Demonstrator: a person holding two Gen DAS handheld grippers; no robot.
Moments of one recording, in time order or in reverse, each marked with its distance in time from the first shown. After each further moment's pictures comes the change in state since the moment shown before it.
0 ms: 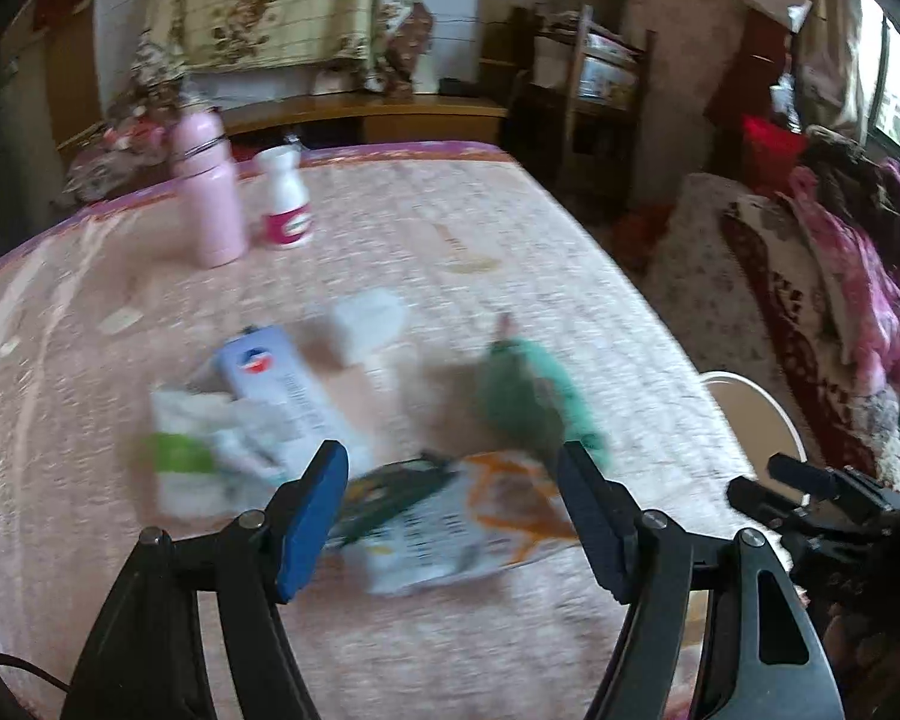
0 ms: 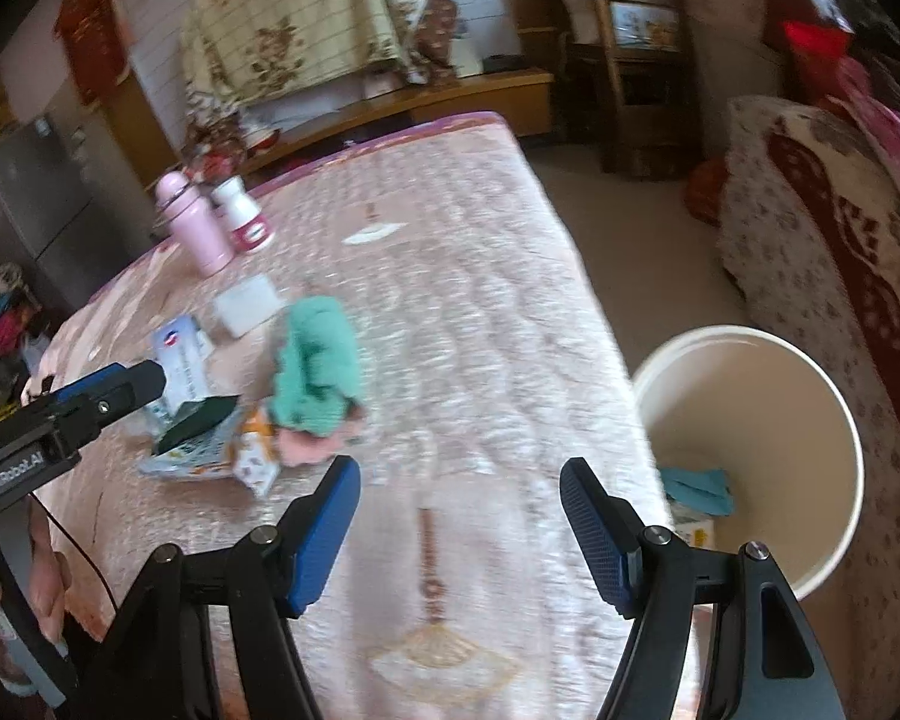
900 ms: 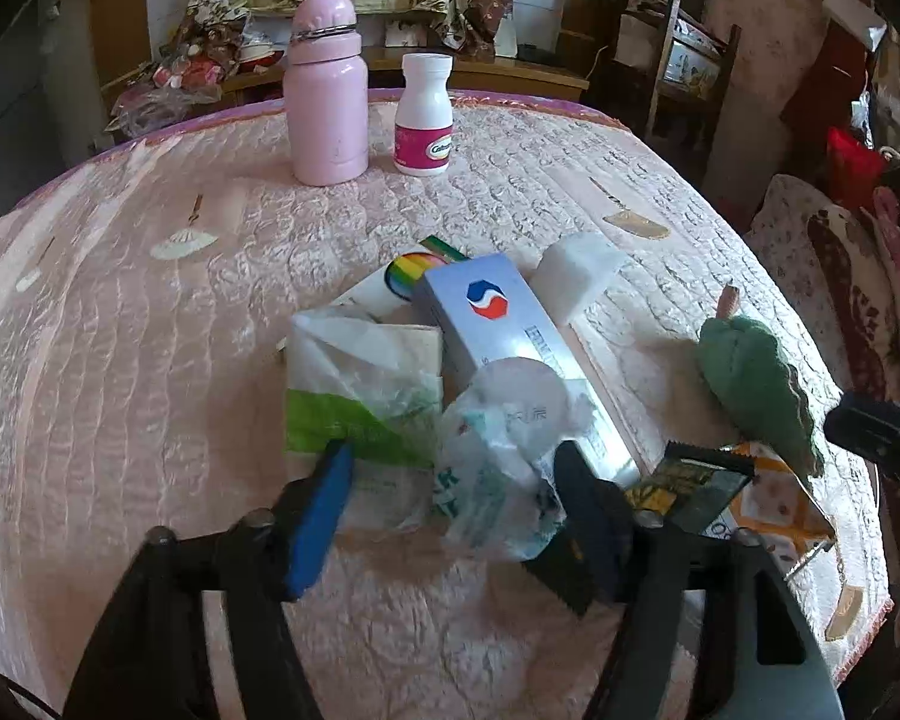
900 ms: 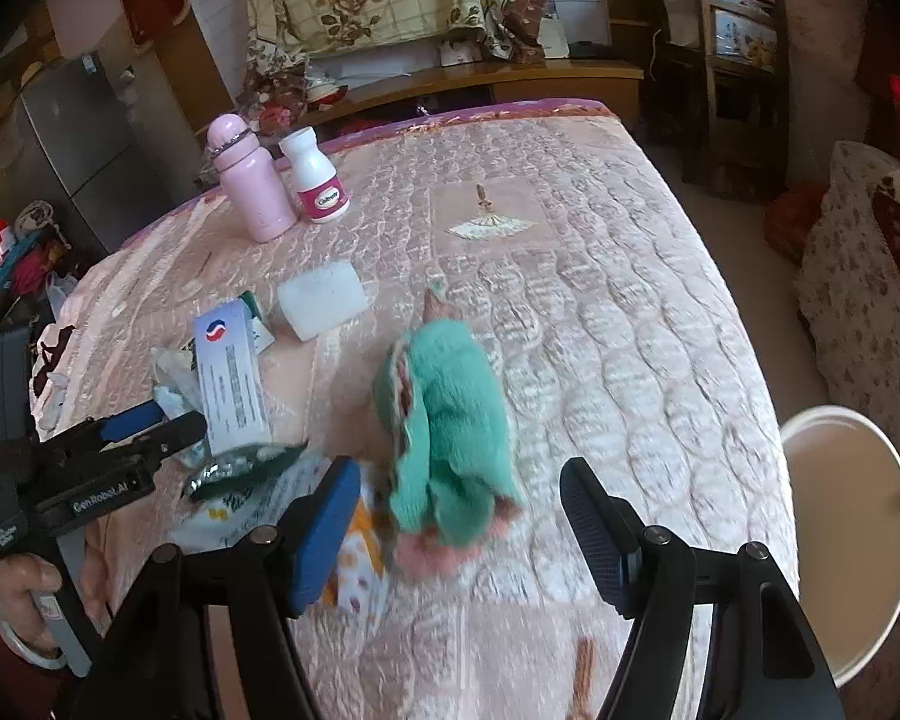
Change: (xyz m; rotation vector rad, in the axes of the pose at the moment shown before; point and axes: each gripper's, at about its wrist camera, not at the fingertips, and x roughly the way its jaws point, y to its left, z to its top) left arm 0.062 0.101 -0.006 -0.081 0.080 0.061; right arm 0.072 0.074 0.046 -0.129 0.063 0.074
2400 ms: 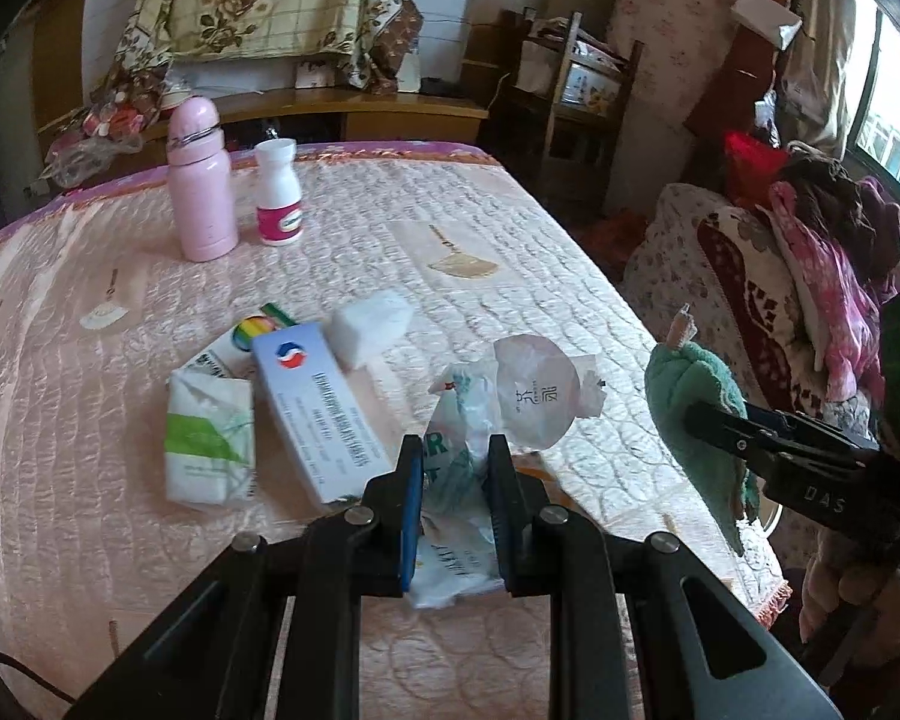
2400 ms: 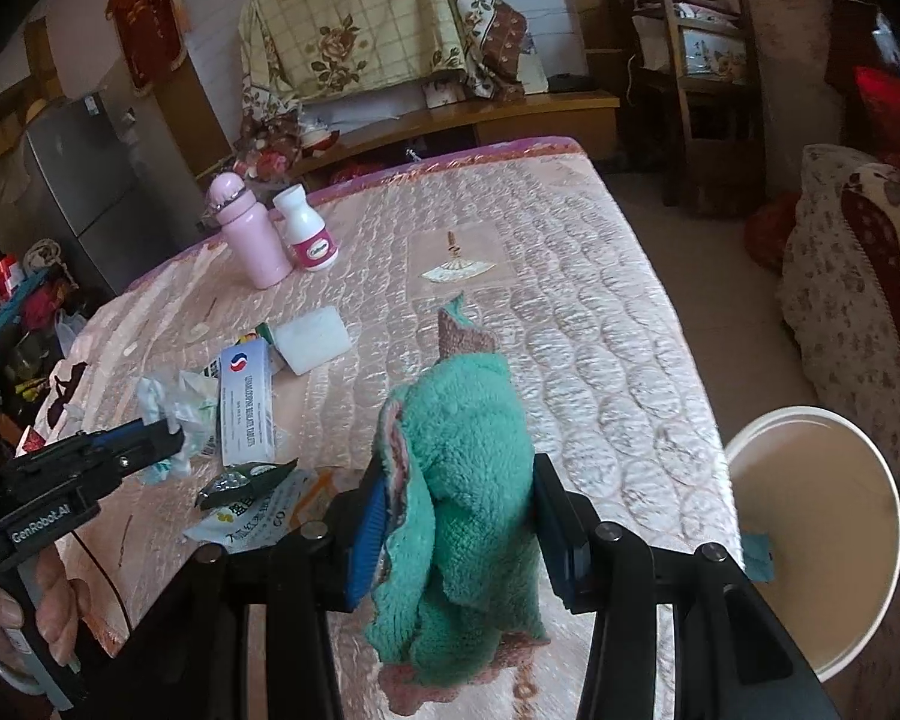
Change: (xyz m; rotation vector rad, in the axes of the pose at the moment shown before) left arm -0.070 -0.080 0.004 0.084 -0.072 -0.174; right arm -0.049 -0.032 -0.014 0.054 -0.108 0.007
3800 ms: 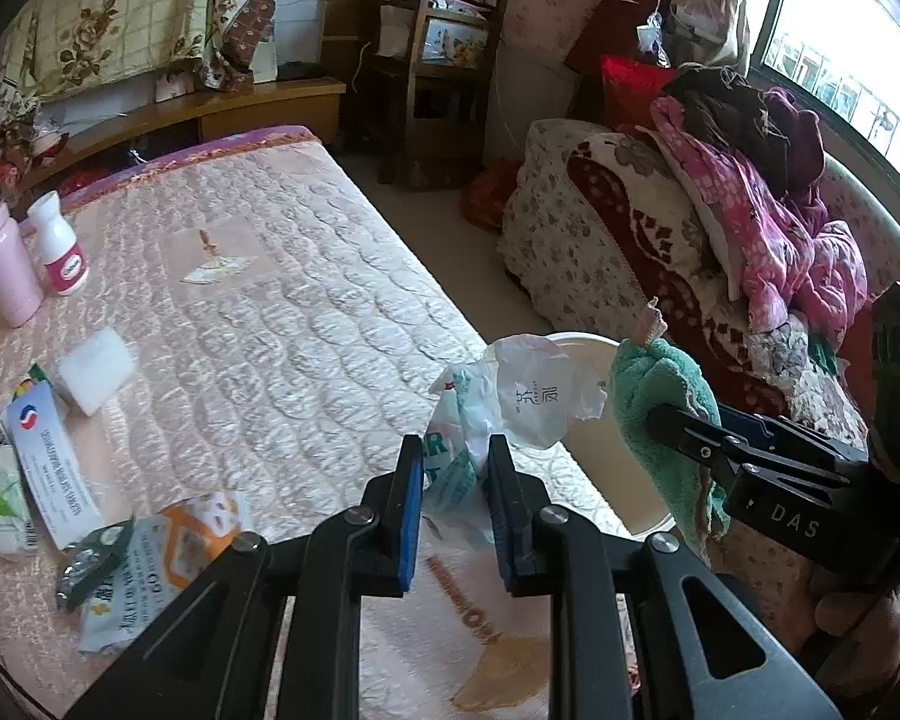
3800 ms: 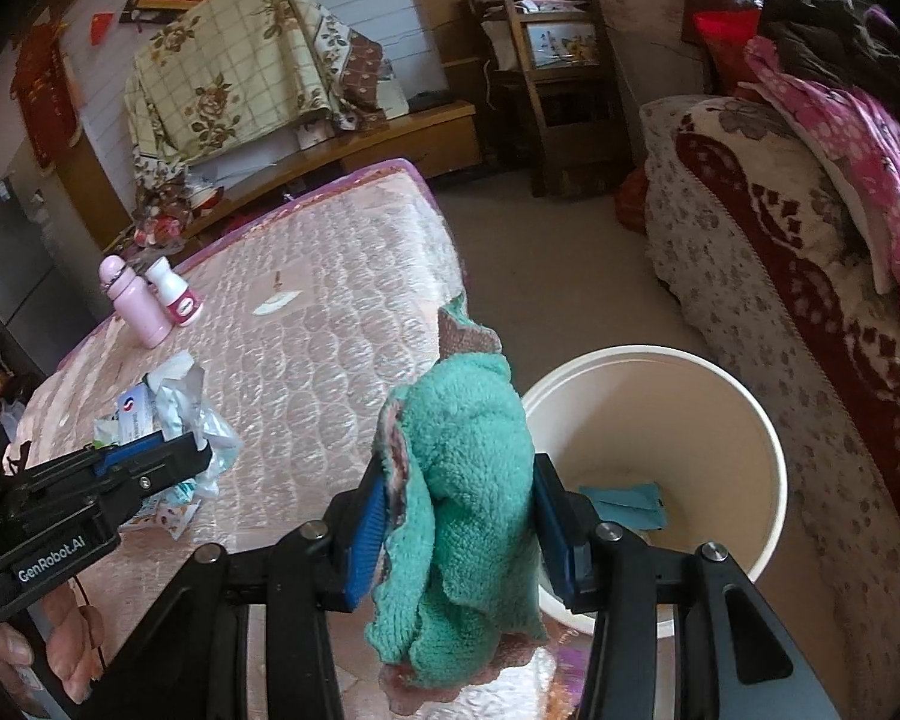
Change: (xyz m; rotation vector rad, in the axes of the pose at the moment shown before) left arm 0.051 -0.161 0.005 0.172 0.081 -0.176; right arm -0.073 -0.128 -0.038 0.199 -0.048 -0.184
